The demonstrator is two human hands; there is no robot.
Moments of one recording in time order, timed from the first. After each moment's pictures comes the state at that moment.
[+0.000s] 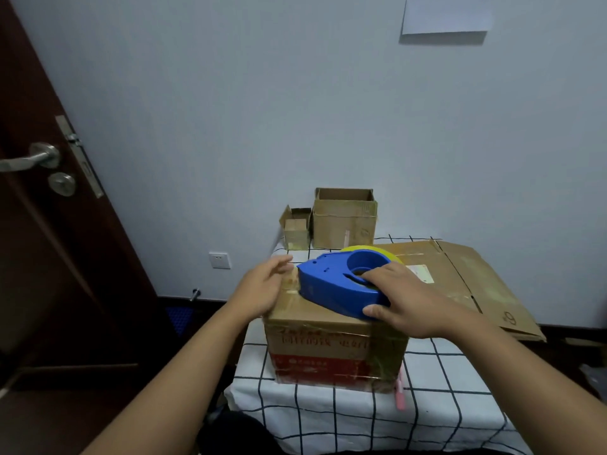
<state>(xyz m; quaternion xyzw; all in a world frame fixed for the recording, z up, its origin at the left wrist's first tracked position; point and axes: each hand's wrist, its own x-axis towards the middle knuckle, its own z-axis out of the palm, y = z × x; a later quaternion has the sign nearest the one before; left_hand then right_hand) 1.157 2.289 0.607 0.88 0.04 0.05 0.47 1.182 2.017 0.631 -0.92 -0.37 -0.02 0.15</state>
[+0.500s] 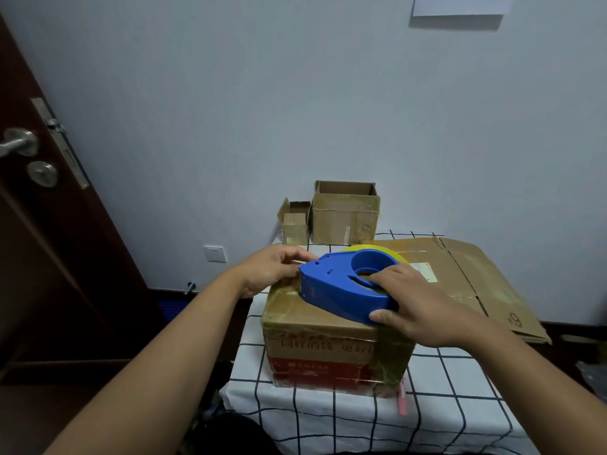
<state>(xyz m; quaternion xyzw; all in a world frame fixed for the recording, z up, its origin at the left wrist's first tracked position) 1.207 2.301 0.621 0.82 -0.06 -0.12 0.56 1.188 2.015 0.630 -0.91 -0.38 0.00 0.16</state>
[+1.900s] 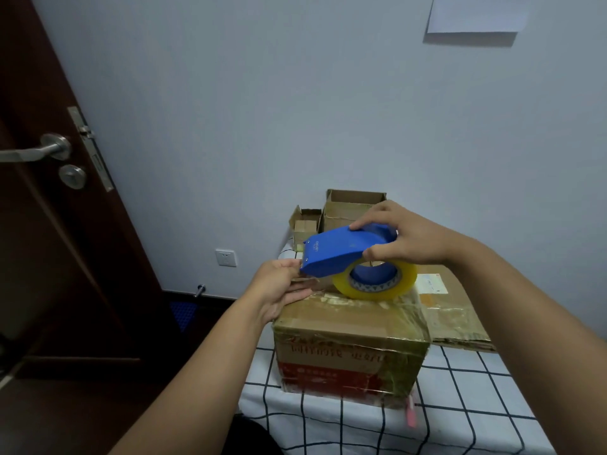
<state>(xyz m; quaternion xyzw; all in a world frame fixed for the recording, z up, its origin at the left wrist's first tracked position) 1.183 2.280 0.614 0.60 0.19 -0.03 0.77 1.248 2.048 0.706 -0.89 -0.36 0.07 0.27</state>
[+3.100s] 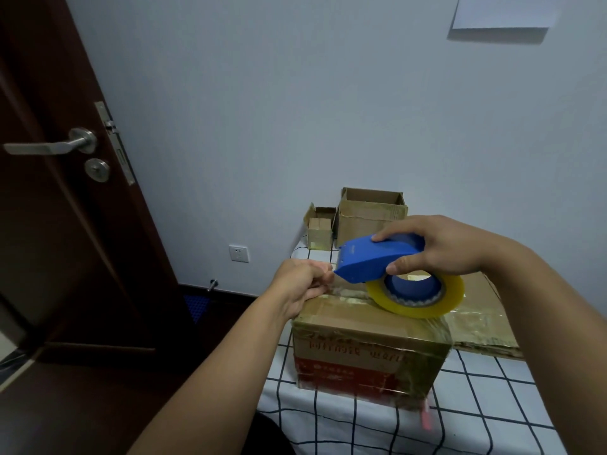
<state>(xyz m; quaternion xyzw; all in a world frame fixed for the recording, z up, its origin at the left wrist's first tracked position) 1.178 2.277 0.618 0.60 0.20 -0.03 0.77 1.232 2.044 0.719 -0.90 -0.38 0.09 0.19</state>
